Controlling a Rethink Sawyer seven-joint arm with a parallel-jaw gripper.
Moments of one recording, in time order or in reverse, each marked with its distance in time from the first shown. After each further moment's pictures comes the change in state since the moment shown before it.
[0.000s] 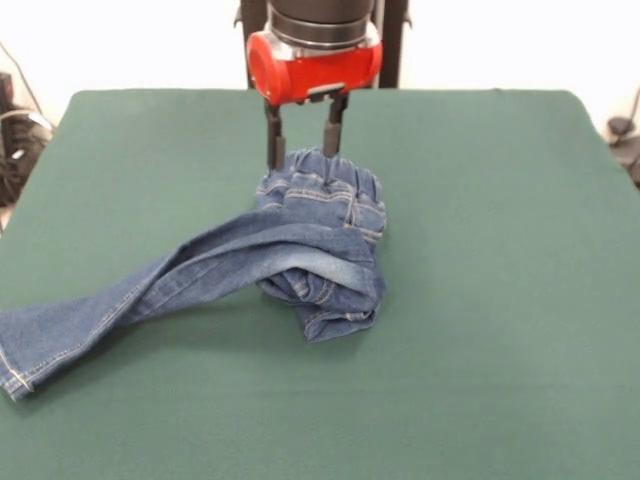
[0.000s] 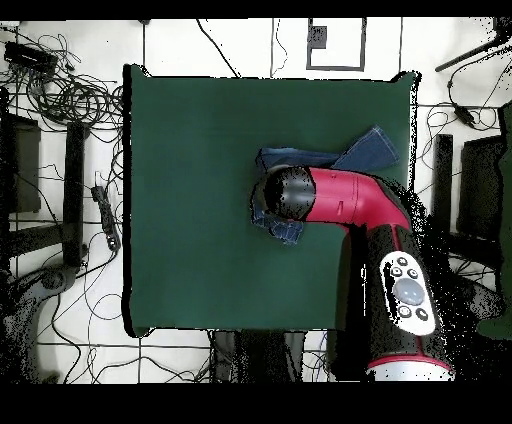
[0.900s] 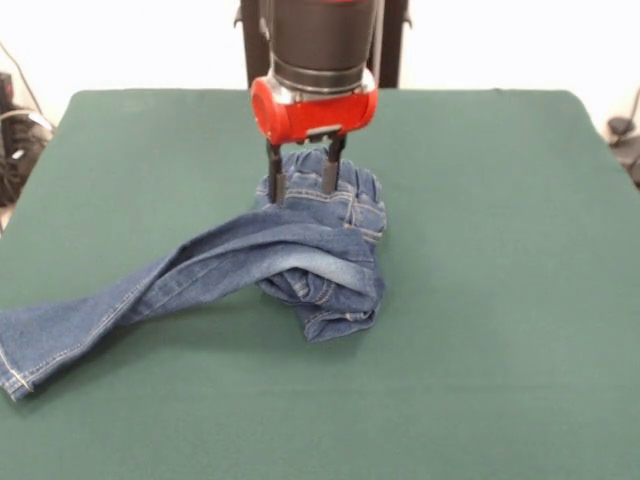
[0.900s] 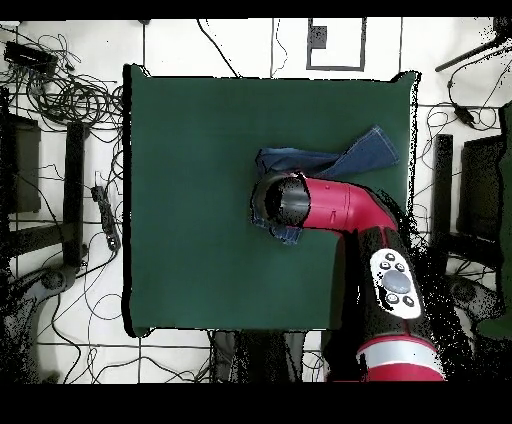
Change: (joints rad) arm 0.016 0.079 -0.040 0.019 0.019 -0.152 0.024
